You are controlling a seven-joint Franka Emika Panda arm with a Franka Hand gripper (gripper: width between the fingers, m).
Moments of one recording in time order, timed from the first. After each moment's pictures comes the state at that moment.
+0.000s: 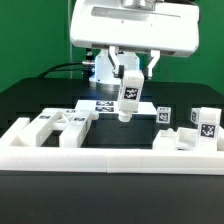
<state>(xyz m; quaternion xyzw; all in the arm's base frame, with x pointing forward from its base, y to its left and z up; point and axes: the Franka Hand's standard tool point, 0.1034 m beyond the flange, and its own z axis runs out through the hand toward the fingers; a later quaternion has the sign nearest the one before) 0.600 -0.015 0.128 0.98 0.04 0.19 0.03</state>
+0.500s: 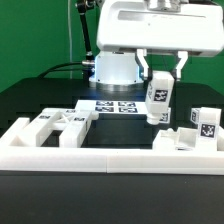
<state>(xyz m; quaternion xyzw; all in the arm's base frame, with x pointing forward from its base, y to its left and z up) 0.604 0.033 0.125 0.98 0.04 0.21 0.00</state>
